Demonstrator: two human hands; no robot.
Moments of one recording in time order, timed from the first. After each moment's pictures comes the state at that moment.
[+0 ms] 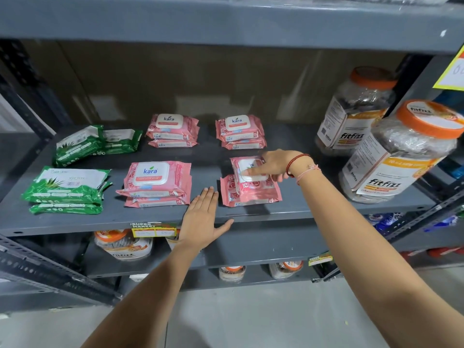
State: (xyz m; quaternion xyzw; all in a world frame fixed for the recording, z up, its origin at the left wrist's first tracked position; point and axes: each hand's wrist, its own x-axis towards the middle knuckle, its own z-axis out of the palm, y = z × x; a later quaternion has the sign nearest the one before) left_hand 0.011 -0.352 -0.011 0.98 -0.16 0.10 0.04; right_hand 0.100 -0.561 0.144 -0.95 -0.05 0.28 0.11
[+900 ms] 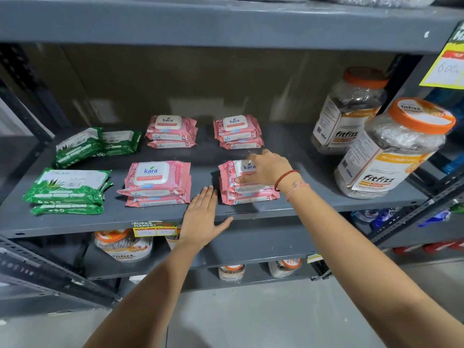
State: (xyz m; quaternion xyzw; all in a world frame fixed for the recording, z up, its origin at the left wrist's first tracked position) left_hand 0.012 -0.353 -0.013 0.98 -0.16 0.12 0.05; right_hand 0.065 -0.540 0.129 -0.99 -0.08 0.07 0.03
